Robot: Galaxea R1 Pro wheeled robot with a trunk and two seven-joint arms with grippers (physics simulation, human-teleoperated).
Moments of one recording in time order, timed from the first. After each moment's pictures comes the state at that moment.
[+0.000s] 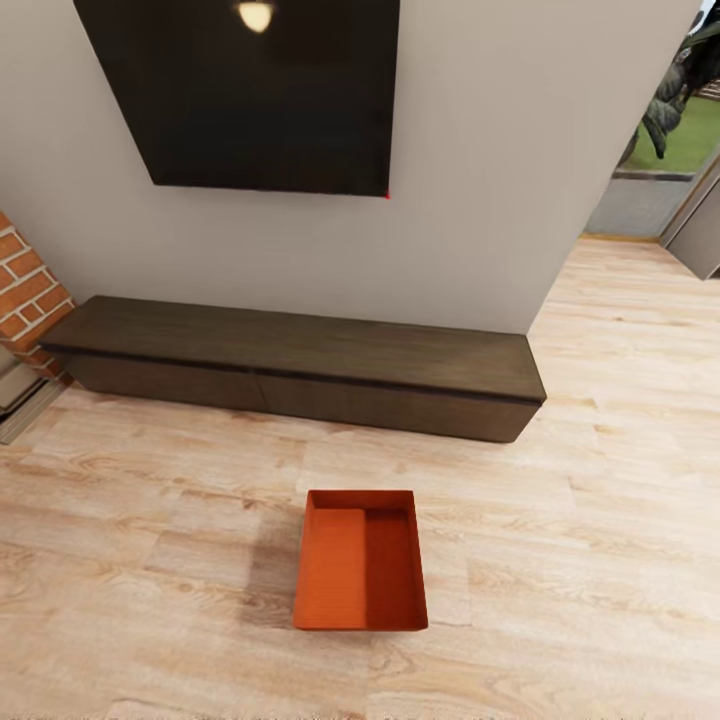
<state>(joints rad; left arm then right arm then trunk) -0.19 0.02 0.07 -0.01 0.26 -0.08 0.08 -0.12 -0.03 0.42 0.03 -0.37 -0.20 -0.03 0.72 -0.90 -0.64</state>
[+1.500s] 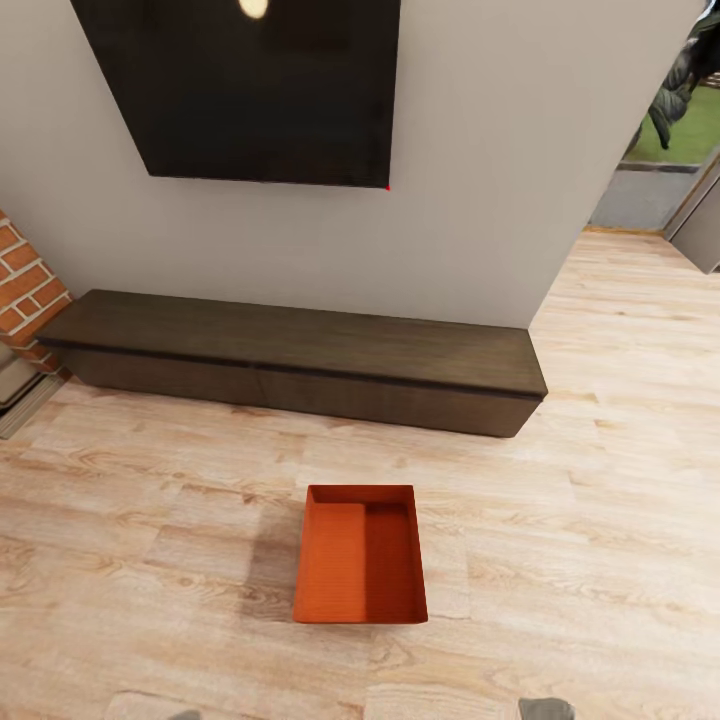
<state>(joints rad) -0.21 0.09 0.08 -0.49 0.26 0.25 0.11 -0.38 -0.06 0.41 -0.18 -0.37 0.01 -0.25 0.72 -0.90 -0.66</state>
